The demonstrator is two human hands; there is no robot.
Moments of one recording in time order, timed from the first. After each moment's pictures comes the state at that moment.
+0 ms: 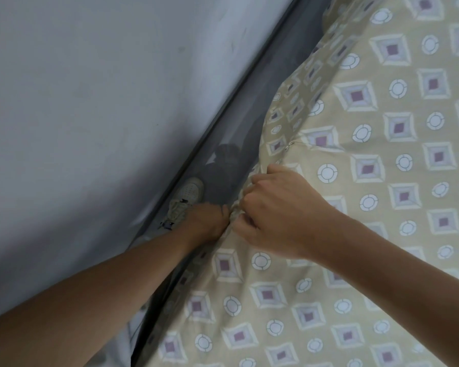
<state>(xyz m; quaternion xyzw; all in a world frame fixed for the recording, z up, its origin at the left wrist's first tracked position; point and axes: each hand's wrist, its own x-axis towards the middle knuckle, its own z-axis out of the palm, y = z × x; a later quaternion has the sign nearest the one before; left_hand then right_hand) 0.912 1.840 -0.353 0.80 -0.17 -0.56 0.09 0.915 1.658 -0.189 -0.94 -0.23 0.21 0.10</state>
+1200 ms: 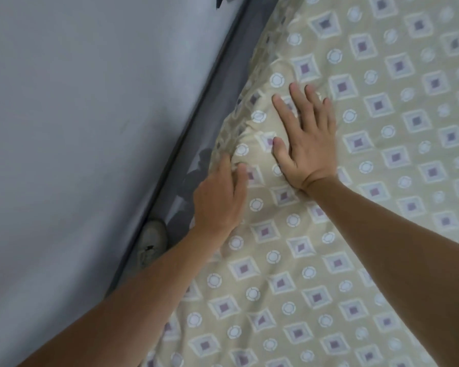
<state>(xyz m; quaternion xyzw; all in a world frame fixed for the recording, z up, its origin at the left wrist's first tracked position) 1.023 1.631 -0.250 0.91 -0.11 -0.23 0.33 1.010 1.421 -0.267 -0.99 0.08 -0.05 0.09</state>
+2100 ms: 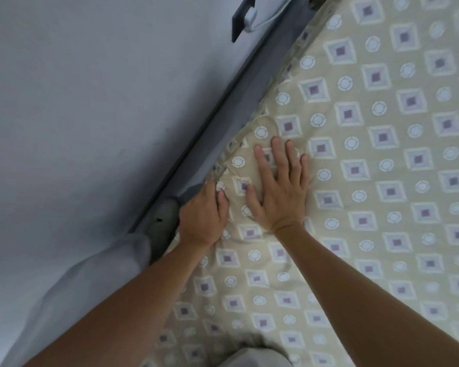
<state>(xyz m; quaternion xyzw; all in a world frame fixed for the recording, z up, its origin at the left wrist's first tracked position) 1.029 1.594 -0.261 0.97 -0.07 -0.14 0.19 1.013 1.410 -0.262 -0.99 0.07 0.07 0.08</state>
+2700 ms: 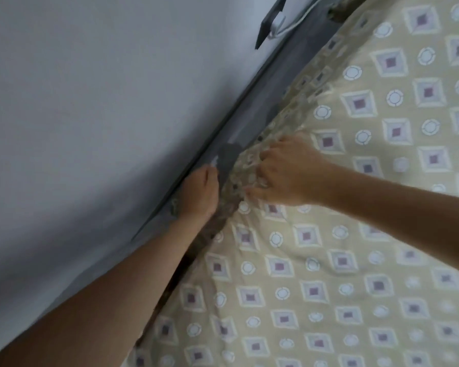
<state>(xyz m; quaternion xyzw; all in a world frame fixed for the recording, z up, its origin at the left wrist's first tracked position) 1.124 1.624 -0.320 0.89 0.12 -0.26 0.35 1.153 1.416 -0.227 -0.93 -0.28 0.22 0.02</state>
